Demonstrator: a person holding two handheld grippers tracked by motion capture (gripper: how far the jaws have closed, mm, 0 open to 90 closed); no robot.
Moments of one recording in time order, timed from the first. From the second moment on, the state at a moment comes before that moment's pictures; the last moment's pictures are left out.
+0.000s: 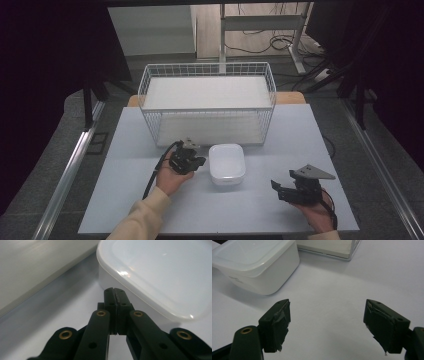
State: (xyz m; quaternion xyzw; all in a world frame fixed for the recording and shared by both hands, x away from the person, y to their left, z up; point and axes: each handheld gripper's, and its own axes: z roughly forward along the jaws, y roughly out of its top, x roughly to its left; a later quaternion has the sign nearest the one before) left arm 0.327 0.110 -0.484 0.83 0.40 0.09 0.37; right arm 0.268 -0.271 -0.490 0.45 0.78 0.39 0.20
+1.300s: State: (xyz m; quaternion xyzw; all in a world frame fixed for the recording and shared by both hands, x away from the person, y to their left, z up) left arm 0.279 0.163 -0.465 0.77 0.47 0.05 0.43; right arm 0.270 -0.268 -0.469 0.46 0.76 0.44 0.15
